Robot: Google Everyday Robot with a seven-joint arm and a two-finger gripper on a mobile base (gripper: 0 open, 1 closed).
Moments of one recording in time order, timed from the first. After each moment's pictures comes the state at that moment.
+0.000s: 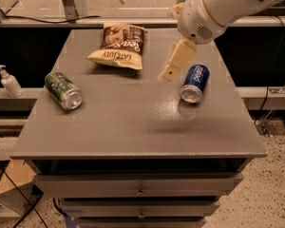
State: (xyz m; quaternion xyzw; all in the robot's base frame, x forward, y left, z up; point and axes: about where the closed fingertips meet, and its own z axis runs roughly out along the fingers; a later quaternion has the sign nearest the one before) arm 0.574 -0.066 0.967 -0.64 0.68 0.08 0.35
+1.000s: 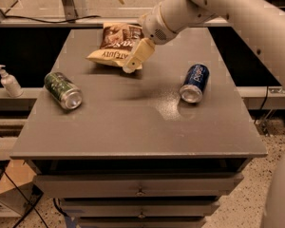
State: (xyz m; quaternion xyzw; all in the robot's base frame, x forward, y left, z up) arm 0.680 0.013 0.914 -0.61 0.68 0.16 0.38
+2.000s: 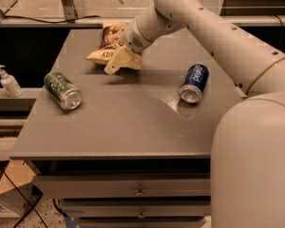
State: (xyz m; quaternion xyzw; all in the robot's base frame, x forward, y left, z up) arm 0.726 0.075 0.861 -0.60 0.69 0.20 0.36
